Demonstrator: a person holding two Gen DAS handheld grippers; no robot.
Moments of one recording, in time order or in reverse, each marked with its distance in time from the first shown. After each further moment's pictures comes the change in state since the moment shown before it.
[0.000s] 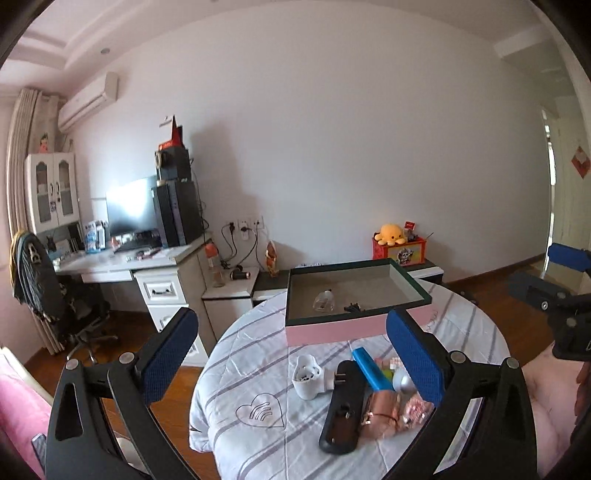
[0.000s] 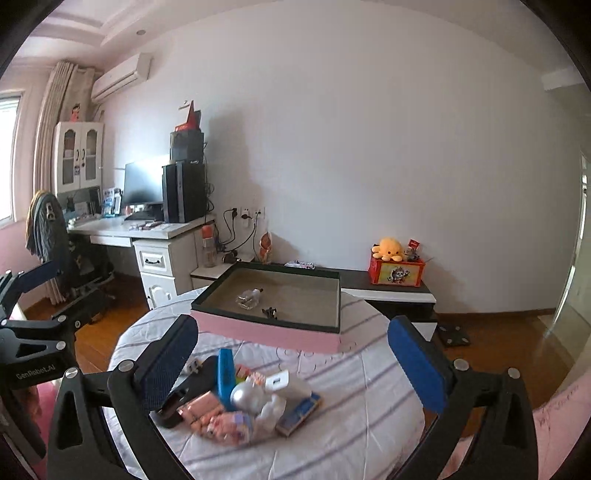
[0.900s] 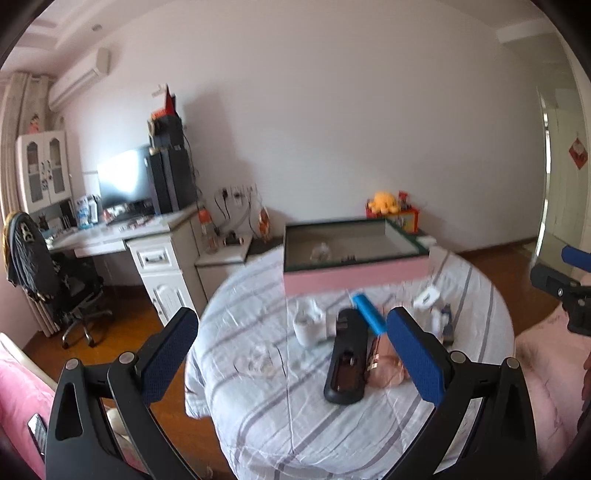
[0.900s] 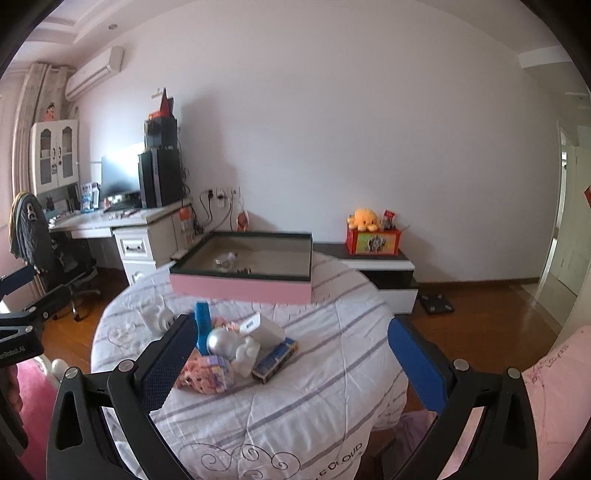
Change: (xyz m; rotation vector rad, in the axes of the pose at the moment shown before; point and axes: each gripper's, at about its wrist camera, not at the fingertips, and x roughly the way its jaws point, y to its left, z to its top) left arm 0.017 0.005 -0.054 -0.001 0.153 -0.043; right arm -0.013 -0.022 -0.051 0.057 0.093 -0.080
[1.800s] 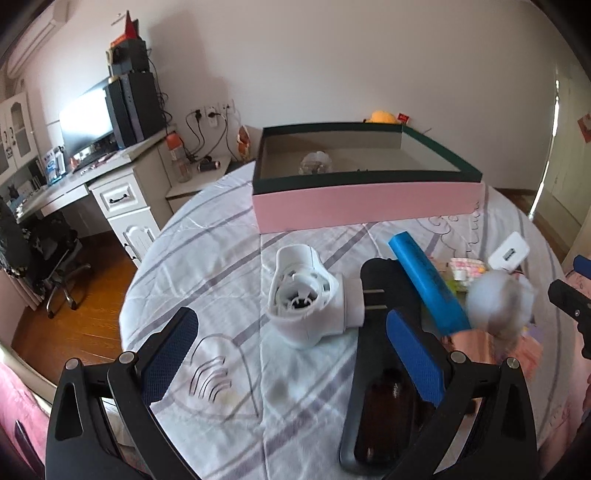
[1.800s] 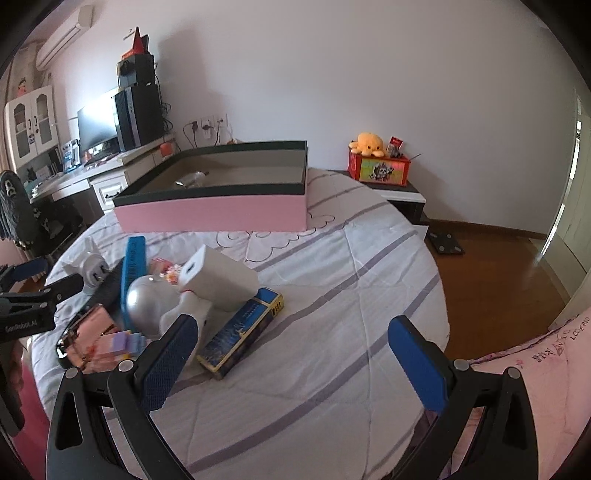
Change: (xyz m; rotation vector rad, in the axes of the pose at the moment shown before) left arm 0.168 -0.013 -0.020 0.016 0.309 -0.054; right arm 0.139 -0.019 -0.040 0.031 0.273 0.002
